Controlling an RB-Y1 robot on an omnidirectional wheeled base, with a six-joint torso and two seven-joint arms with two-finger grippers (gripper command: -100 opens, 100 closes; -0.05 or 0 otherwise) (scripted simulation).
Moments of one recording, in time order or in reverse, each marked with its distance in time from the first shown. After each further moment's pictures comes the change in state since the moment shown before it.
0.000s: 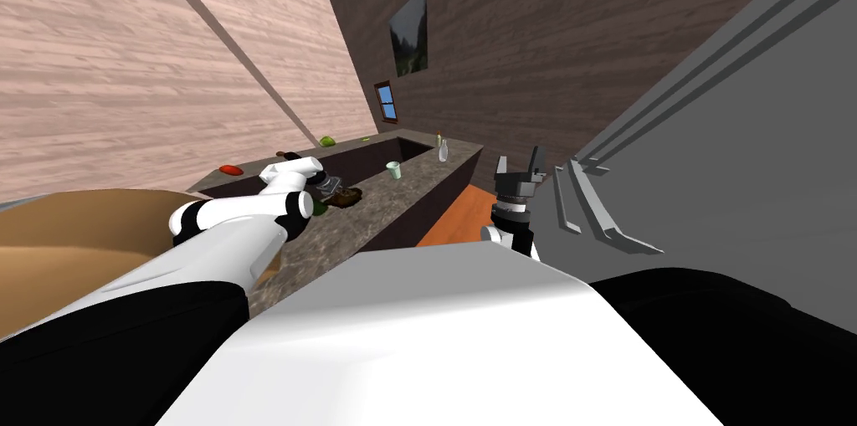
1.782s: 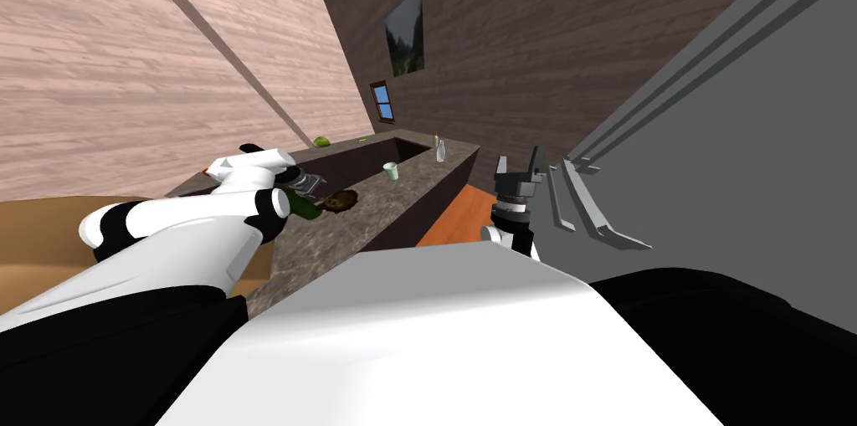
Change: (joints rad) left arm -0.021 0.138 0.000 0.009 0.024 0.067 -0.102; right arm 0.000 0.000 0.000 0.000 0.000 0.000 0.000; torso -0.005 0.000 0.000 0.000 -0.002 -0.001
